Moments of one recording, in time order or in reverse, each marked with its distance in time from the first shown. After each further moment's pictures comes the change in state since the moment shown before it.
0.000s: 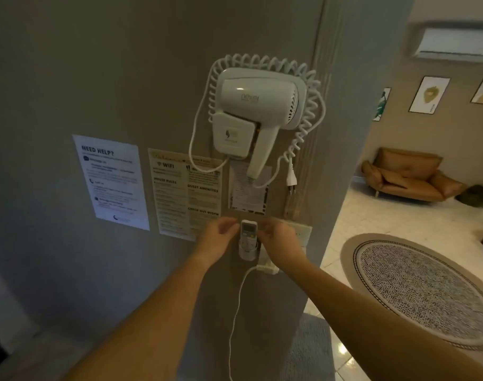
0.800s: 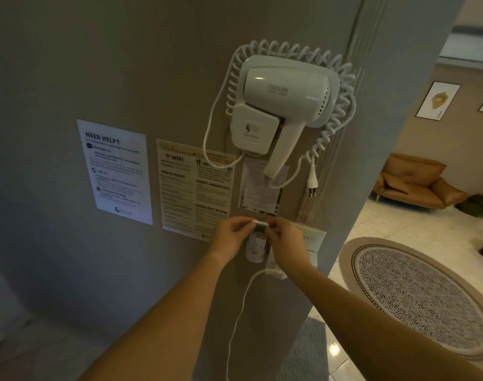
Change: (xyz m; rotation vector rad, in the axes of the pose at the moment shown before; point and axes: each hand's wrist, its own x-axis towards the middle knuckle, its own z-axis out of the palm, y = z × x) left_hand 0.026 -0.018 0.015 -0.223 0.008 -0.022; right_hand 0.014 0.002 0.020 0.027 0.089 -0.015
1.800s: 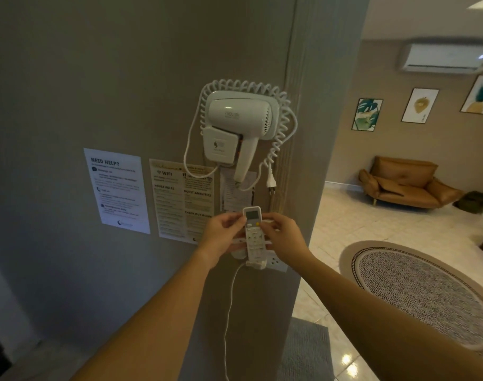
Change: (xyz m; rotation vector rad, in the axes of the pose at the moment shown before) left_hand -0.073 0.076 0.025 -0.223 -0.014 -0.112; right_hand -0.052 -0.012 -0.089 0.388 -0.093 0.017
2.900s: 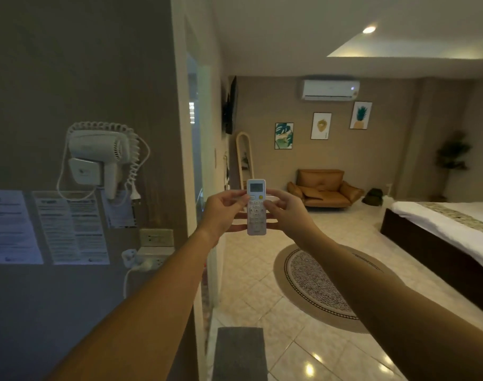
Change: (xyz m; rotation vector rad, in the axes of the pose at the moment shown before) left_hand -0.165 0.086 0.341 0.108 -0.283 0.241; right_hand -0.177 -0.014 -0.360 0.100 0.190 -0.046
